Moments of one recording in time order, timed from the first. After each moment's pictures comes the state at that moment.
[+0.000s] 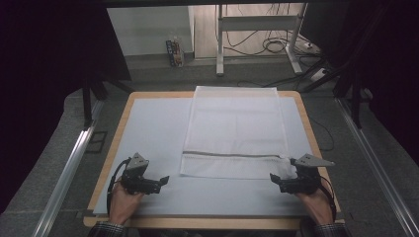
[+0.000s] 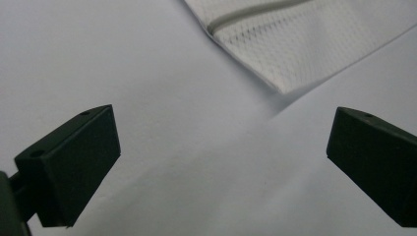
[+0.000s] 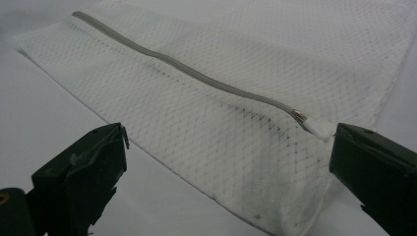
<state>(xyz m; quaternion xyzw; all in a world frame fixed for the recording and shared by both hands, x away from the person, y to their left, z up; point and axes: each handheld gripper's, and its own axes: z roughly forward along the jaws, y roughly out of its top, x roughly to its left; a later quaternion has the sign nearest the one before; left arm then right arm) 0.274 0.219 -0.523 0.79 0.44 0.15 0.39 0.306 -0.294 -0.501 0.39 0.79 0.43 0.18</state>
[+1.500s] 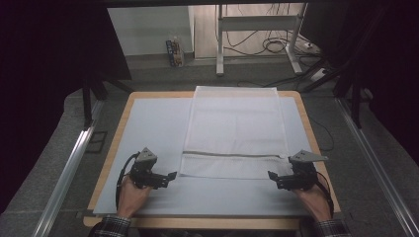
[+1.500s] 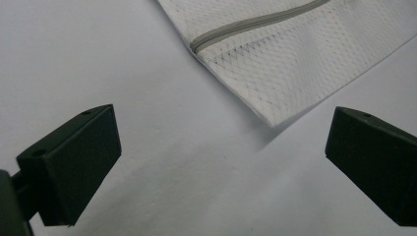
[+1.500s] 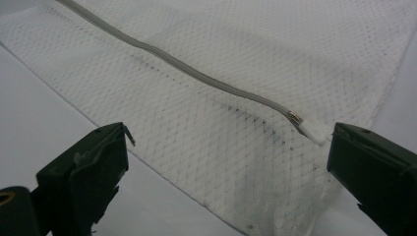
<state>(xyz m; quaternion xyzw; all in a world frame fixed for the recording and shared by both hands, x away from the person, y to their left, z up) 0.296 0.202 -0.521 0.79 0.44 0.13 0.40 0.316 -0.285 -0.497 0.40 0.81 0.40 0.19</state>
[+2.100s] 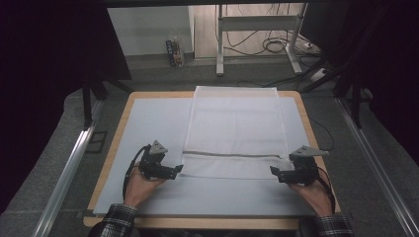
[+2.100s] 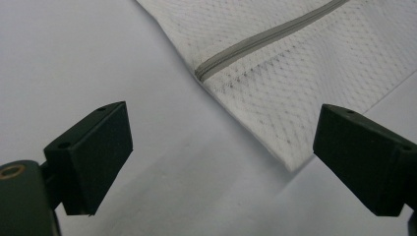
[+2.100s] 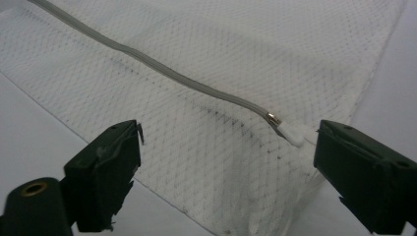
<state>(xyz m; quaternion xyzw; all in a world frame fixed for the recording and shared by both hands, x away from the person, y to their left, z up) 0.324 0.179 -0.516 0.82 0.42 0.15 0.36 0.328 -0.289 -0.493 0.42 0.80 0.38 0.18</state>
